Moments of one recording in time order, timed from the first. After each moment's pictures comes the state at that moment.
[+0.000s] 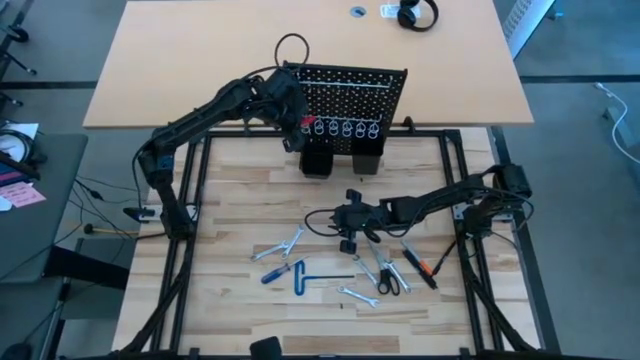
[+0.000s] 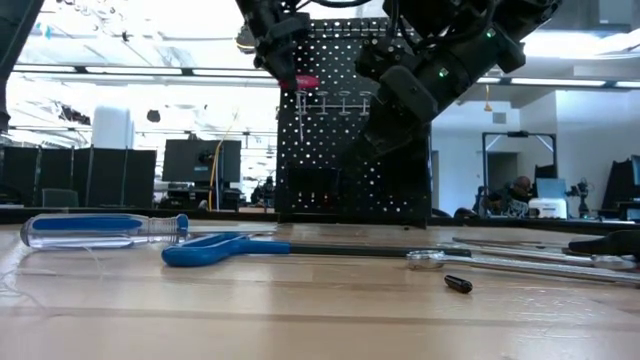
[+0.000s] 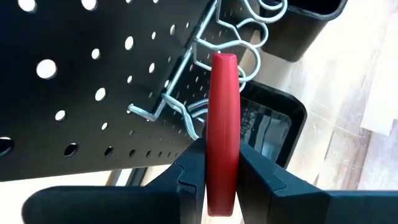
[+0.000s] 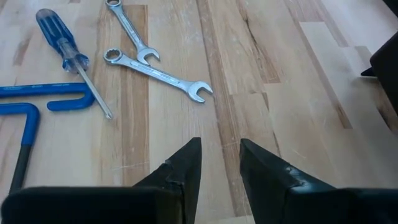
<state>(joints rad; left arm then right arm) 0.55 1.77 1.95 -1.09 -0.04 0.24 0.09 1.68 0.90 0.09 0.24 0.08</state>
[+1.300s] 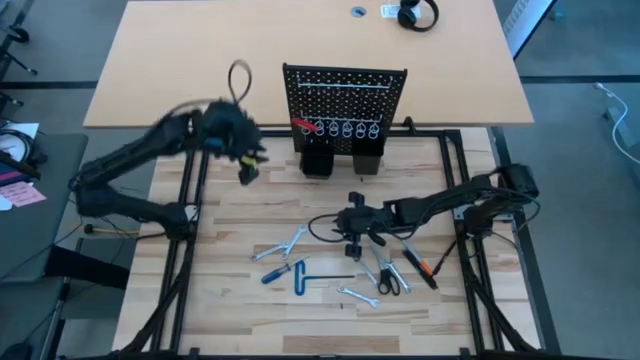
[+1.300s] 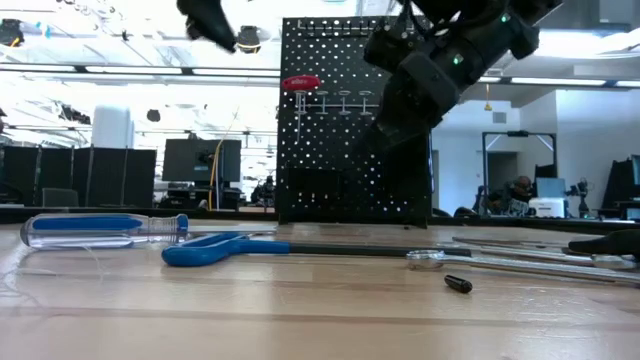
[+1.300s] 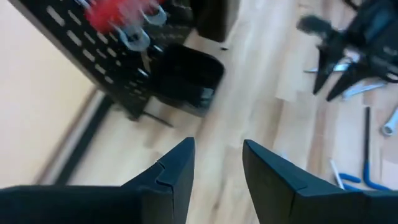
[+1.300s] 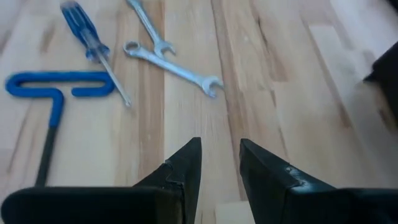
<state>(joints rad) 0.42 1.15 1.32 -0.92 0.04 0.07 0.13 1.62 0.89 0.02 0.24 0.06</state>
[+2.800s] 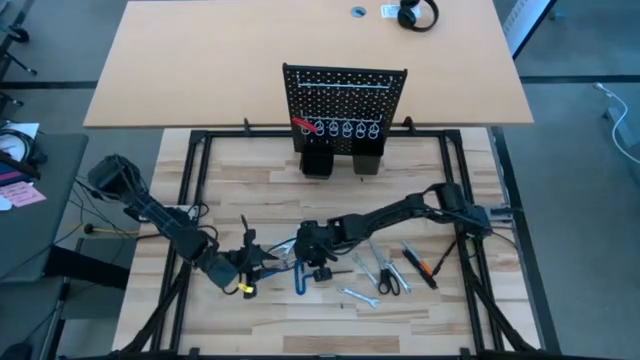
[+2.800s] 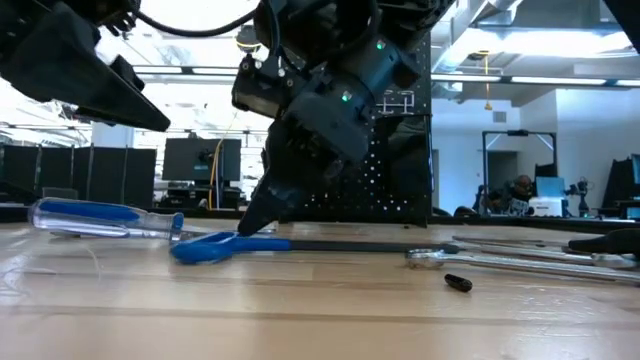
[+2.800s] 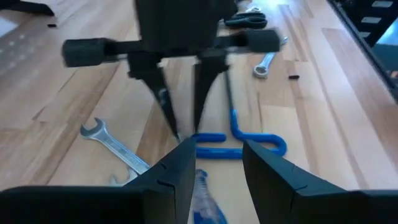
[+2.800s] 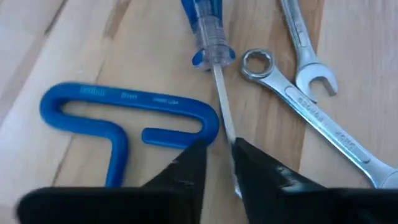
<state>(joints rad) -0.68 1.30 0.48 0.25 -0.67 -0.46 0.15 2.19 1.48 -0.22 -0.06 -0.10</state>
